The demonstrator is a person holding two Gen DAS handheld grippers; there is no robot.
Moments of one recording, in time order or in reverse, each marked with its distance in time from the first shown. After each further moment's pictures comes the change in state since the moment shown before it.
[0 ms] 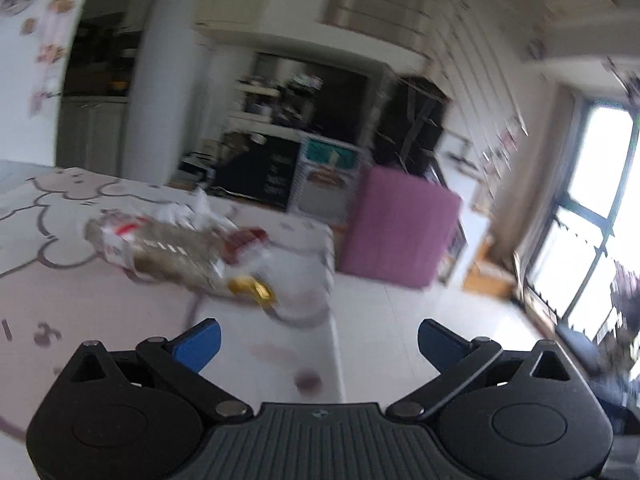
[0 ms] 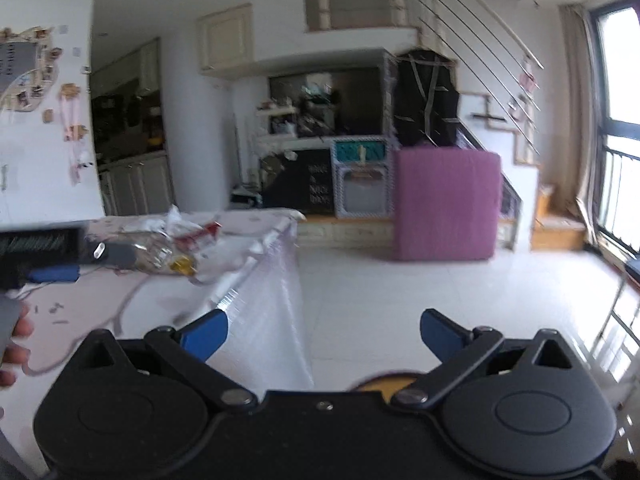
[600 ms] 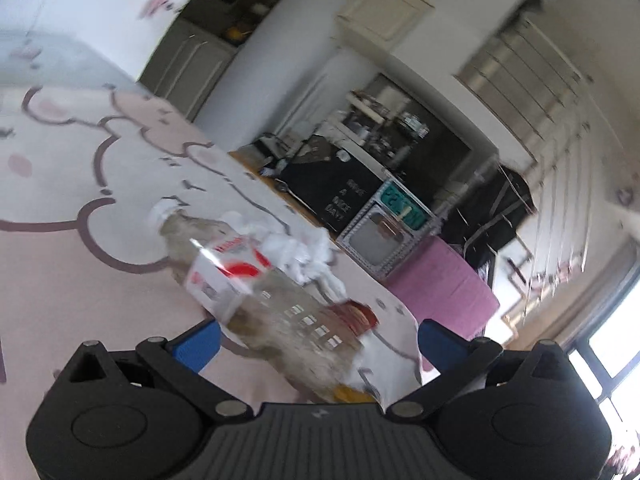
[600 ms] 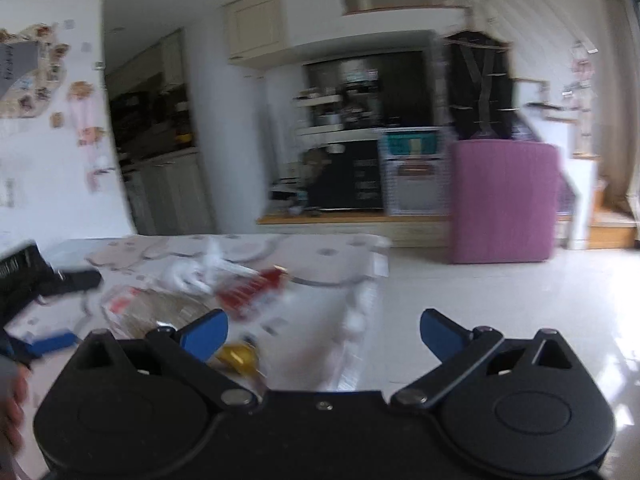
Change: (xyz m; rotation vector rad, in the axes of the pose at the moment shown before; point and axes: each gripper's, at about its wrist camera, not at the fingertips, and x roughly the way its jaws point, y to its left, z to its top) left arm 0.072 0.170 0.055 -0.469 -0.049 0.043; right arm 0.175 0.101 0.084 0.035 0.045 0.141
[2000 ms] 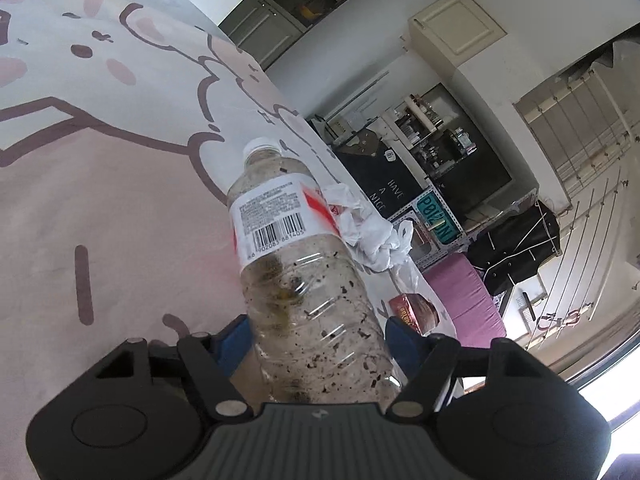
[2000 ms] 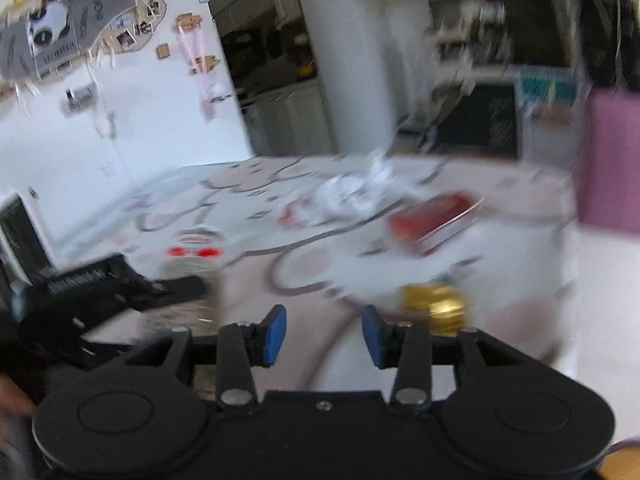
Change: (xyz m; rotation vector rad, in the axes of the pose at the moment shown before) left arm -0.011 0.080 -0.026 -0.192 0.034 0.045; right arm 0.052 0.079 -0.039 -0.121 0.174 0.310
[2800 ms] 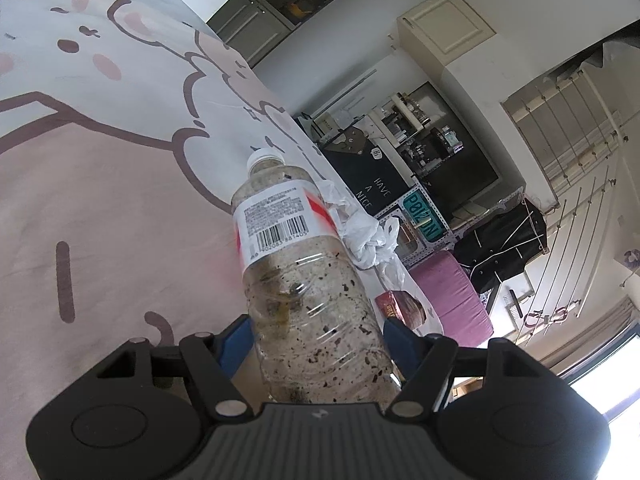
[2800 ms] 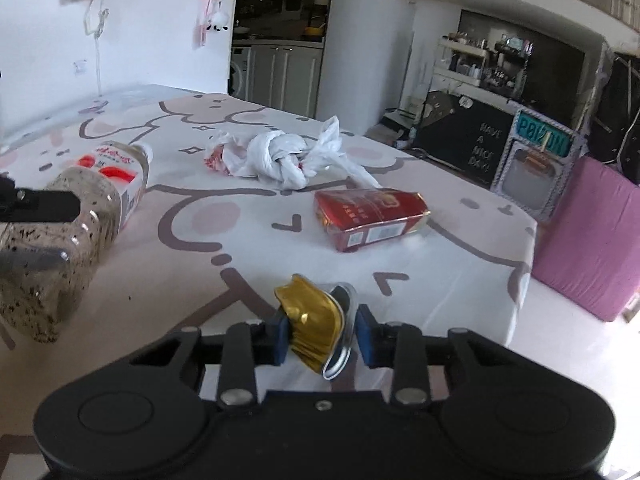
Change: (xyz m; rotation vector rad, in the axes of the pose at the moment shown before) left arm 0.002 -0.003 -0.002 0.006 0.006 -0.044; right arm 0.053 -0.024 0.005 -0.280 0.120 -0.145
